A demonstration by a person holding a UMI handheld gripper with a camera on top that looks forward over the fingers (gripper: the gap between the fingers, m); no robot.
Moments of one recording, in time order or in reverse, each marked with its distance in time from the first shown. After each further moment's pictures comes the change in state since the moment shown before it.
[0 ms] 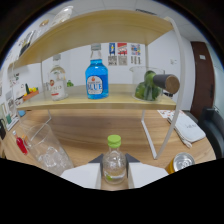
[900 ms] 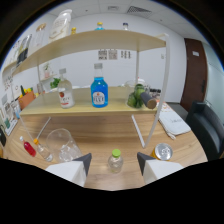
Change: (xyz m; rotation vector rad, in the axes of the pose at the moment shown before) arm -0.004 -0.012 -0.071 -0.094 0.117 0.035
